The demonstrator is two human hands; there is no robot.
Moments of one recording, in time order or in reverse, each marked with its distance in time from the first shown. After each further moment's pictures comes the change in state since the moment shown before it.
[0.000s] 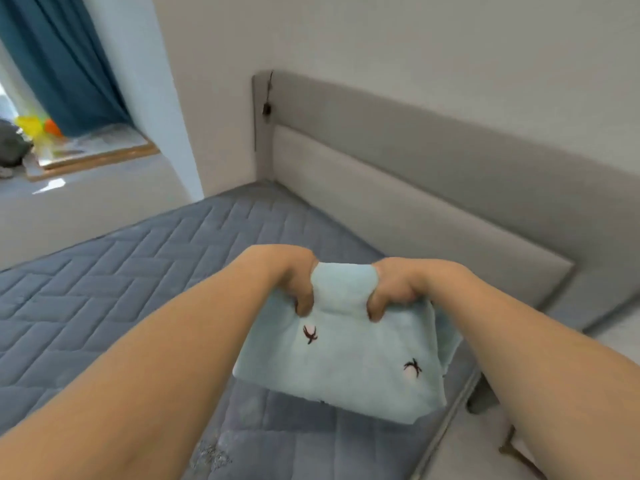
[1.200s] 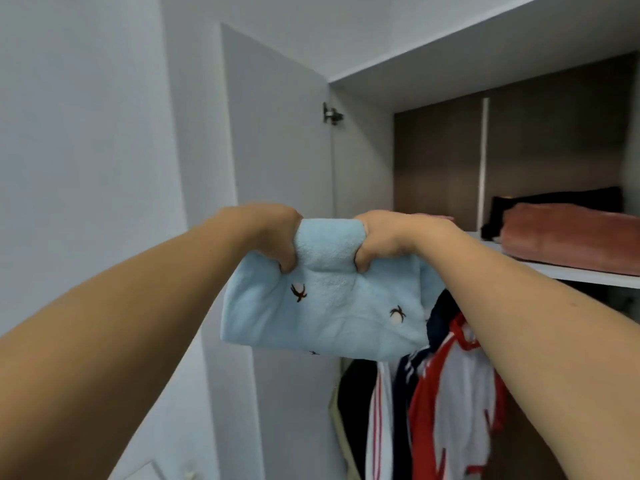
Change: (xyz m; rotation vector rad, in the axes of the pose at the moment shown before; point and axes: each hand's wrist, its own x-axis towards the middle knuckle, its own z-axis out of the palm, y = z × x) left_hand -0.531 0.941 0.006 0.552 0.565 1.667; right_hand -1.025 0.316 0.077 0.294 1.149 1.253
